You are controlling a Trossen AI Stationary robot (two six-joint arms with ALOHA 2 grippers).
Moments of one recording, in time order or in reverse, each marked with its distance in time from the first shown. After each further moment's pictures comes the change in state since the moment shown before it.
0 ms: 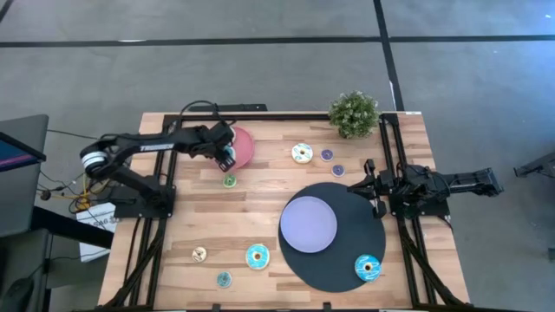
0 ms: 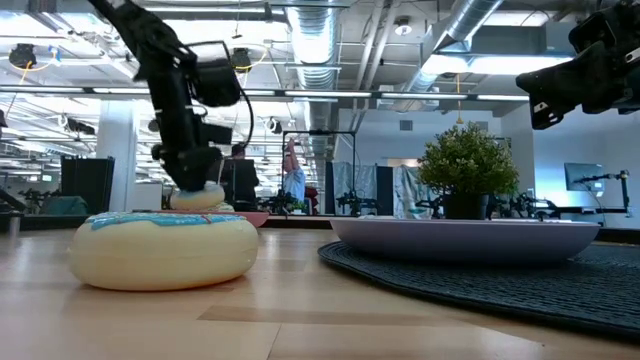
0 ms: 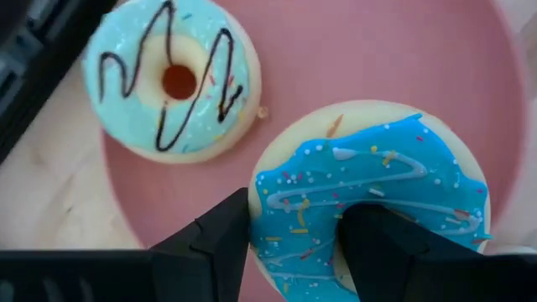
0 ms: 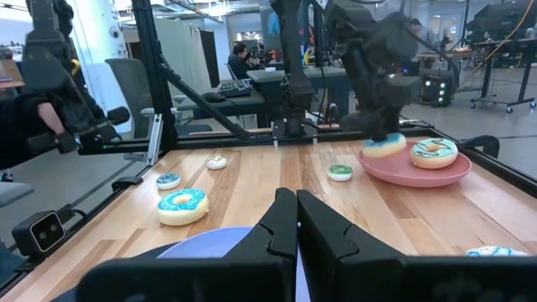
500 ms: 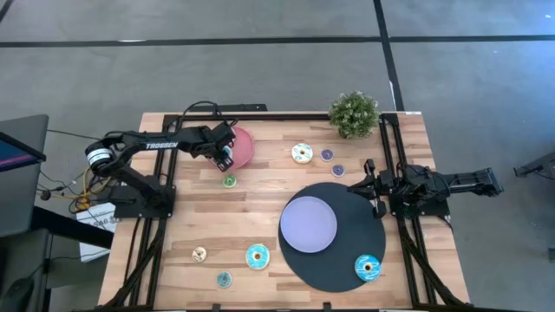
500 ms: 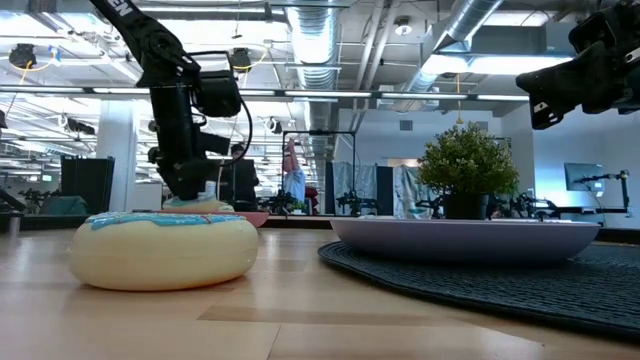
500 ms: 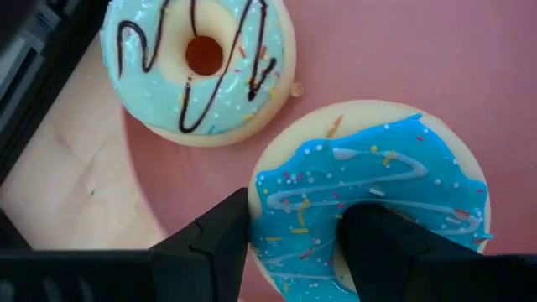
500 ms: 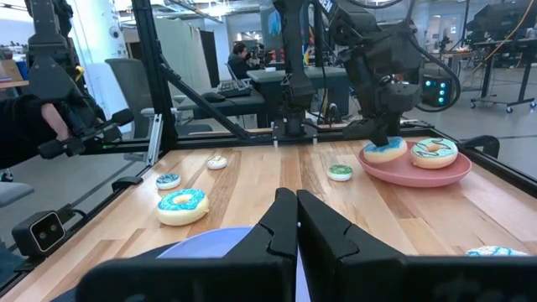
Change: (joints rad) left arm 0.012 0.036 0.000 -0.027 -0.058 0.003; right arm 0.000 0.000 0.000 0.000 0.000 0.000
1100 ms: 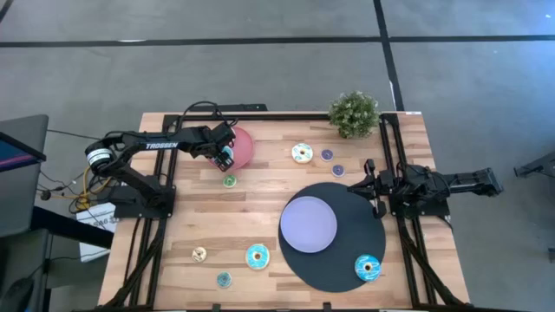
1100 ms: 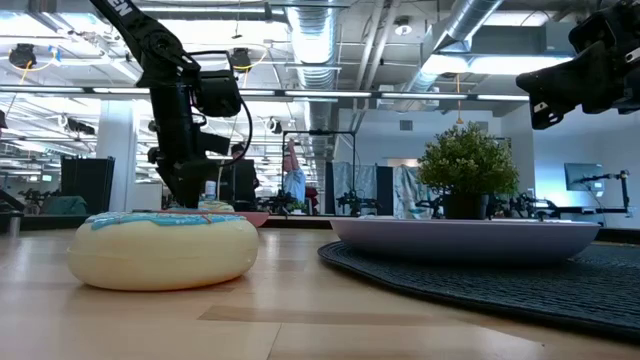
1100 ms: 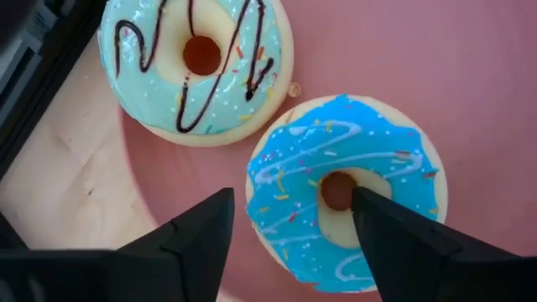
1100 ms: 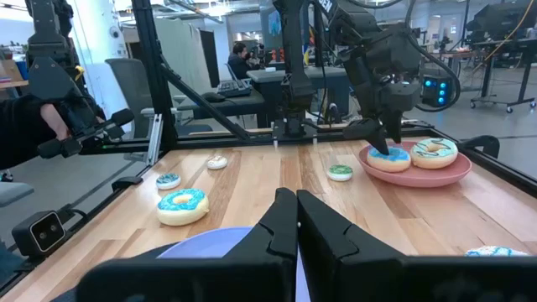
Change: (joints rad) left arm 0.000 -0.001 0.000 -0.004 0.005 -0.001; right arm 0.000 0.000 0.000 0.000 0.000 0.000
